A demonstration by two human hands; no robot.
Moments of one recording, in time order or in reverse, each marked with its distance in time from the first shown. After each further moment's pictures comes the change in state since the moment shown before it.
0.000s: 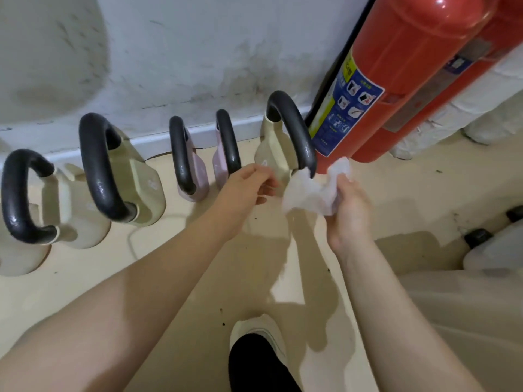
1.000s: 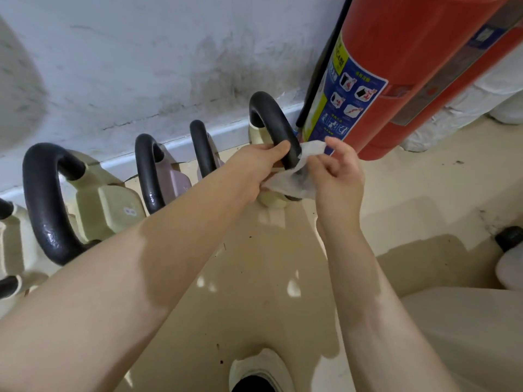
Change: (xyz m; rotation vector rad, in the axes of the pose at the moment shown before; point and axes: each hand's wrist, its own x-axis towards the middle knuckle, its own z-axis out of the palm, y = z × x) left_hand 0.084 0.037 0.047 0.155 -0.001 -0.250; right_hand 0.064 0.001 0.032 -0.196 -0.017 -0.307
